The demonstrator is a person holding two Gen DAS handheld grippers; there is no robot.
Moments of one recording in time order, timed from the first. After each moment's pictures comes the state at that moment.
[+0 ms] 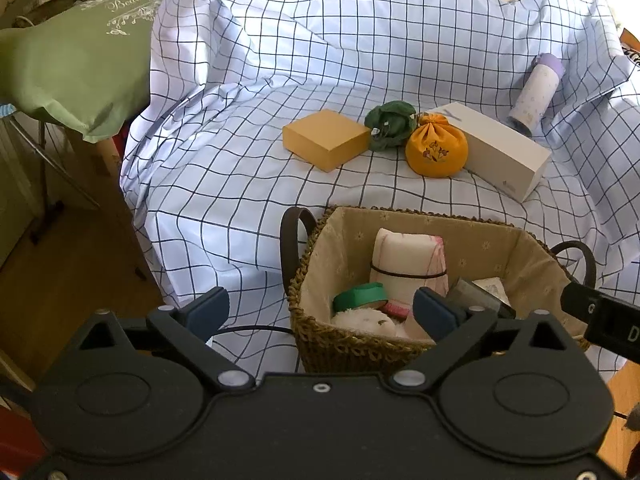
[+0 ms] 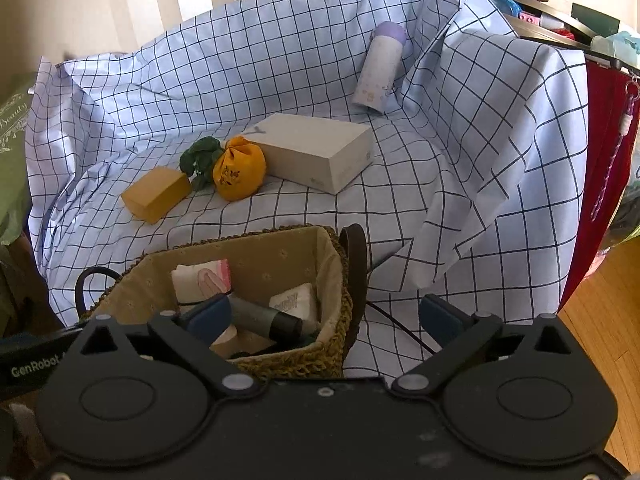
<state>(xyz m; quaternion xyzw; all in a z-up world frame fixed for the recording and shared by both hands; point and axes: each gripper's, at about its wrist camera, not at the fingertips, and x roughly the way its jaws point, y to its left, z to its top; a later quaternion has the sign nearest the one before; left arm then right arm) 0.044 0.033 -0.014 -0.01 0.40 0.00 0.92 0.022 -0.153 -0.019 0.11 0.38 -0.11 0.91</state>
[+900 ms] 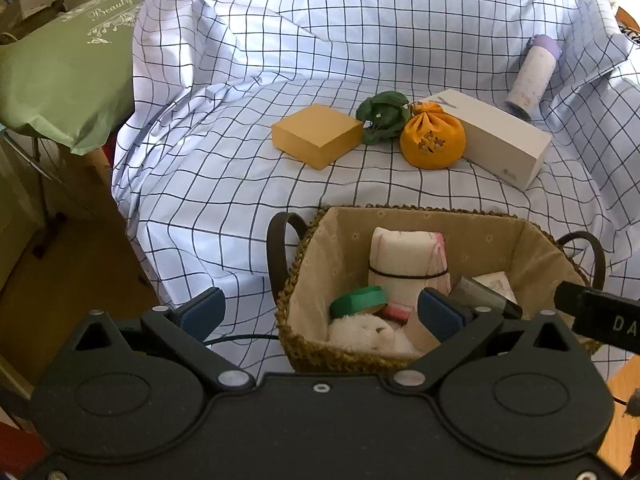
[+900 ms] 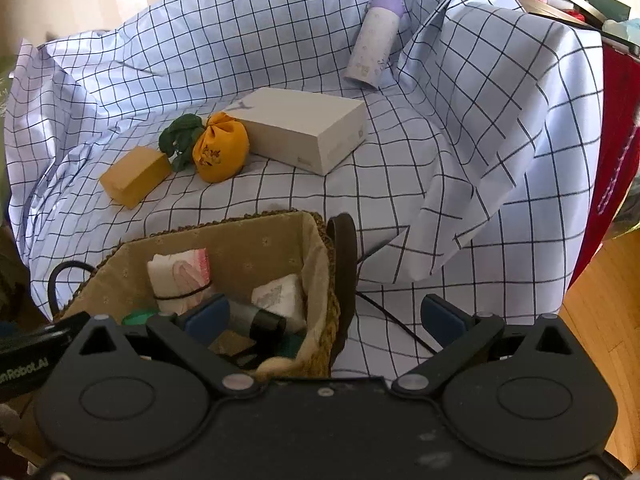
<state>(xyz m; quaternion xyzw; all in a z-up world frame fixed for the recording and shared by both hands) 0.061 0.026 -0.017 0.02 0.41 0.00 0.91 0.052 -0.164 -0.035 0.11 0.42 -0.12 0.89</state>
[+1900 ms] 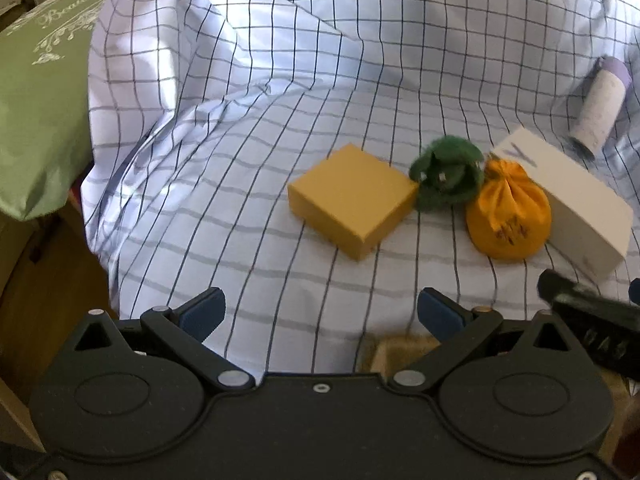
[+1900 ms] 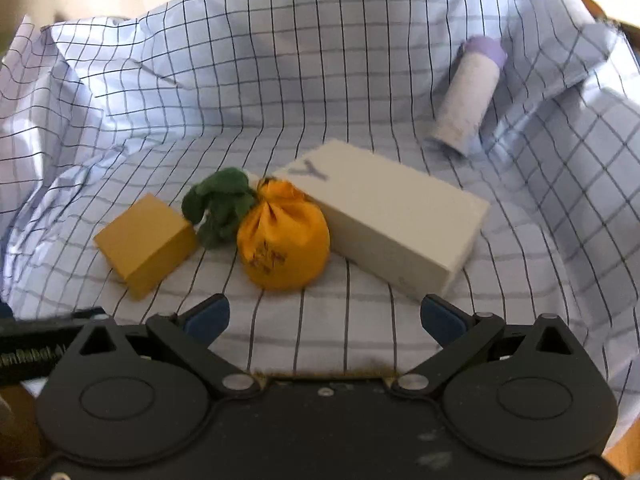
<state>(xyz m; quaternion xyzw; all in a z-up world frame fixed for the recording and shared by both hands) 0.208 0.047 -0.021 0.02 0.44 0.01 0.90 0.216 -0.113 -0.044 0.05 0.39 -0.10 0.91</state>
